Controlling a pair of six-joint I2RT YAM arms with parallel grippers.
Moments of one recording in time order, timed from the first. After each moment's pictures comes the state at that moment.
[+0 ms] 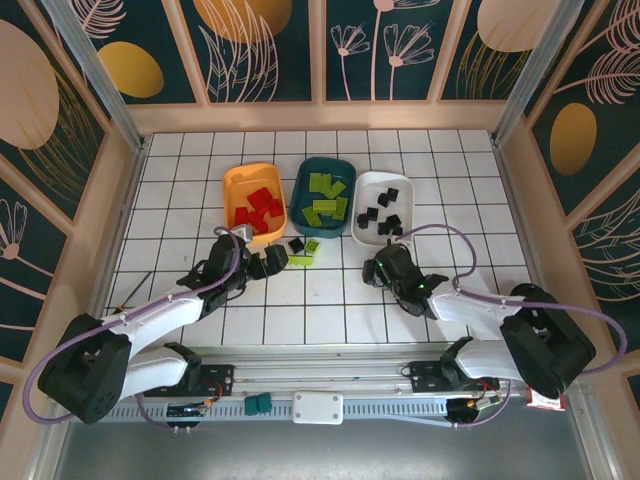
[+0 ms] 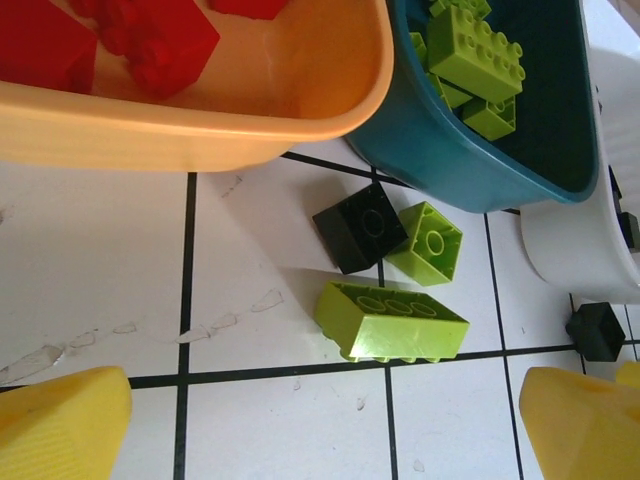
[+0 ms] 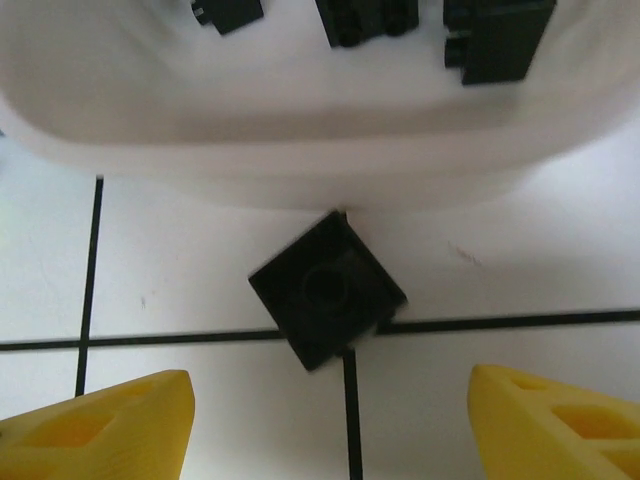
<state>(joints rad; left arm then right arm) -0.53 1.18 0.43 0.10 0.07 -0.76 0.70 1.26 0.43 -0.01 0.29 0.68</state>
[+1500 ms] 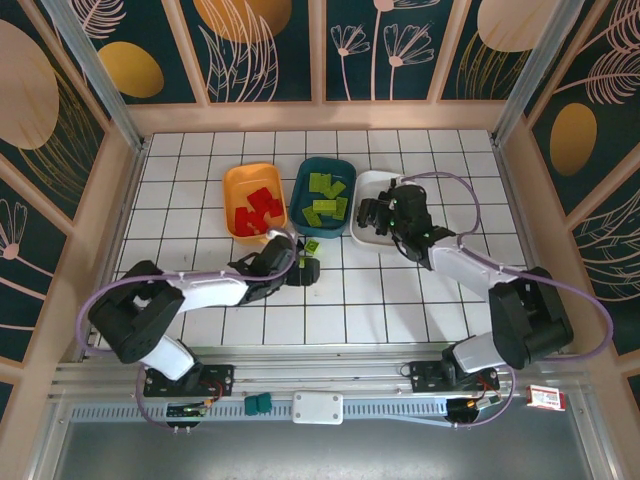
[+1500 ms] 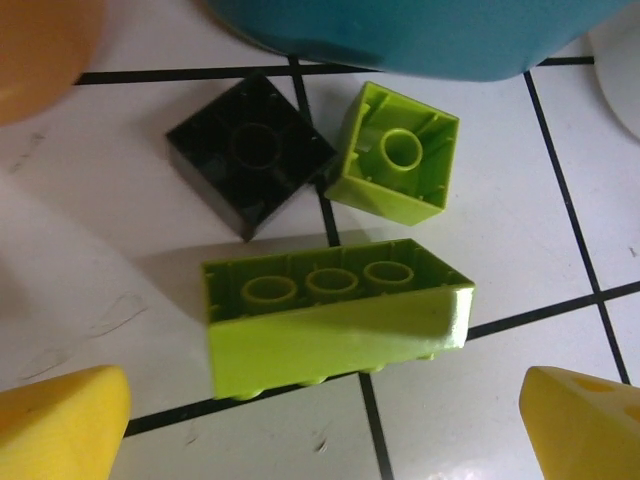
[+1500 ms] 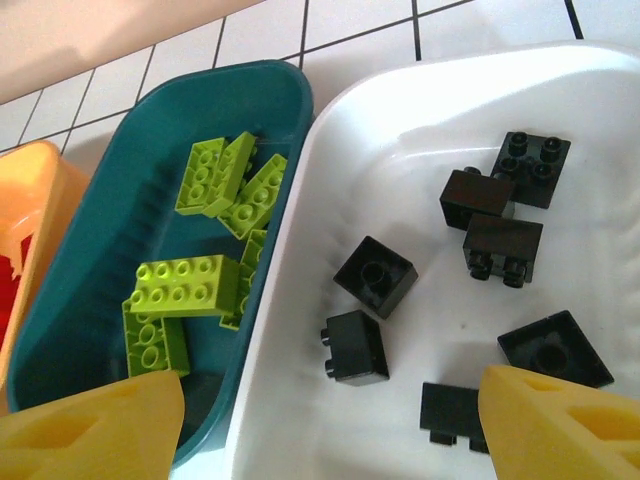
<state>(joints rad) -0.79 1.58 0.65 0.08 -0.15 -0.63 0.45 1.41 0.78 0.06 0.05 0.49</state>
